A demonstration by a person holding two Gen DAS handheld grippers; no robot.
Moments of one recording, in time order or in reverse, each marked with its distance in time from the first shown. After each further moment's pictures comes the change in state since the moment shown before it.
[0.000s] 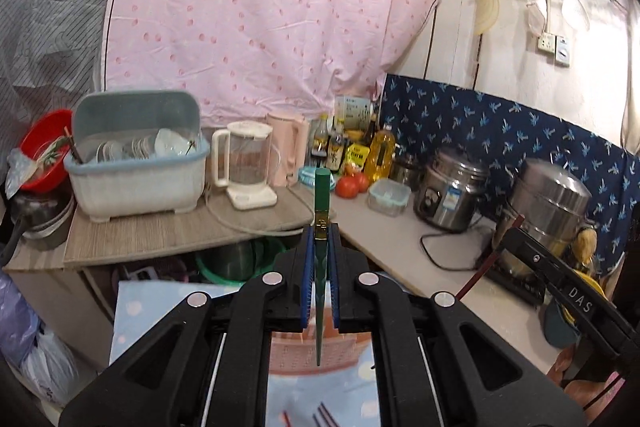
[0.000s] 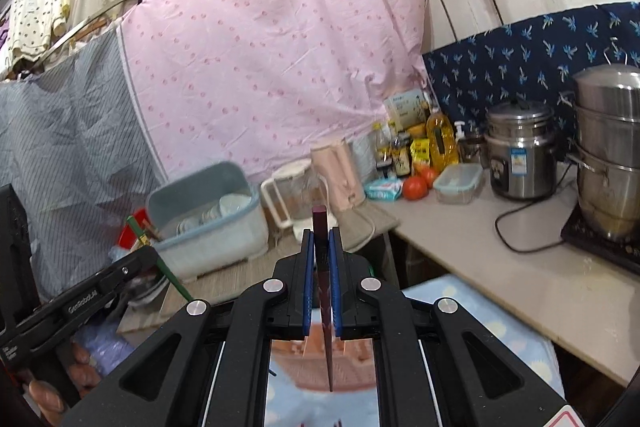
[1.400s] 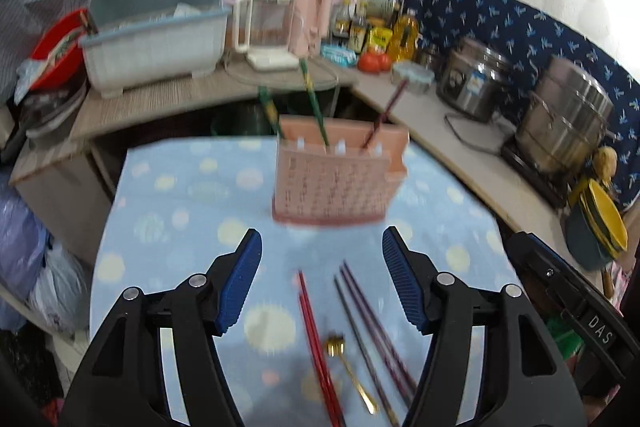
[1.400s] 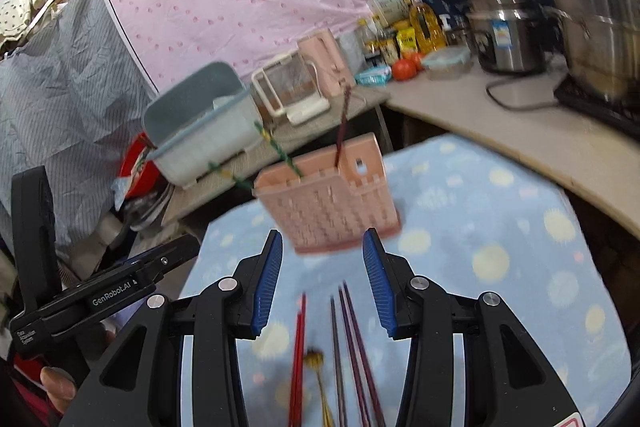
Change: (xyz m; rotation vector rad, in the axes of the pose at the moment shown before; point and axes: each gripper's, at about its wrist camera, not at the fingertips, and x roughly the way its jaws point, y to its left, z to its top) left arm -0.014 0.018 -0.168 -0.037 0.375 0.058; right arm -0.047 -0.018 -0.169 0.099 0.320 0.001
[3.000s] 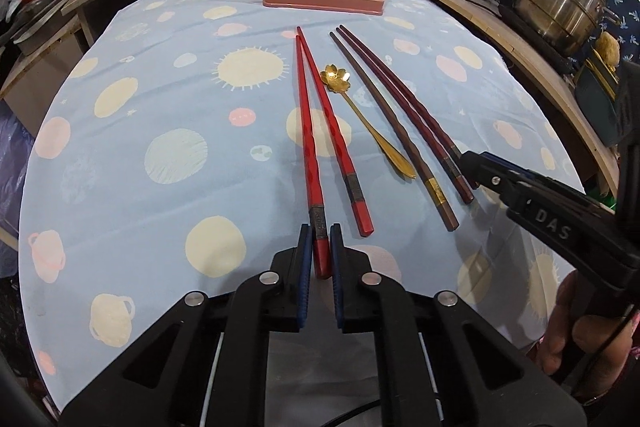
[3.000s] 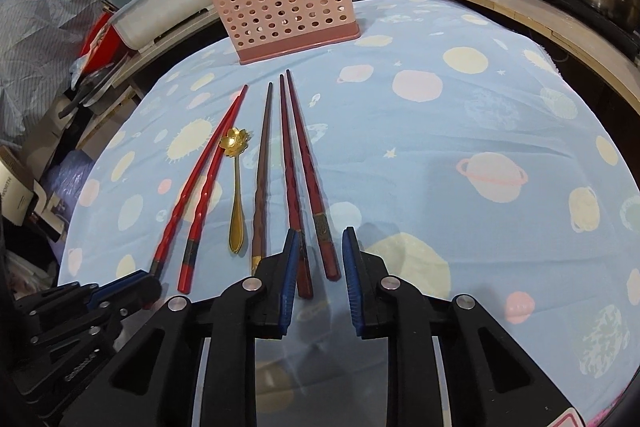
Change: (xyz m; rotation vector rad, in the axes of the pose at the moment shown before) left arm 0.022 0.000 -0.197 0.033 0.288 -0.008; right arm 0.040 -0.034 -0.161 -0.099 0.316 -0.146
